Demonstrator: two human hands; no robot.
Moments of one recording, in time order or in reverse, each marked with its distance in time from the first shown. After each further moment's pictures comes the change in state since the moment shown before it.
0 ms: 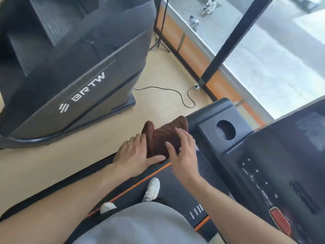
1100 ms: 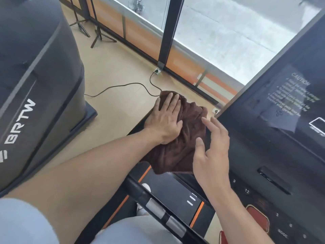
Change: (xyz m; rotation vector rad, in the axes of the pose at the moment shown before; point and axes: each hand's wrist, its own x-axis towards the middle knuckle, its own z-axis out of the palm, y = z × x) left_hand 0.234 0.227 0.035 0.251 -0.062 0.566; right_hand 0.037 0.063 -0.164 0.108 0.487 0.355
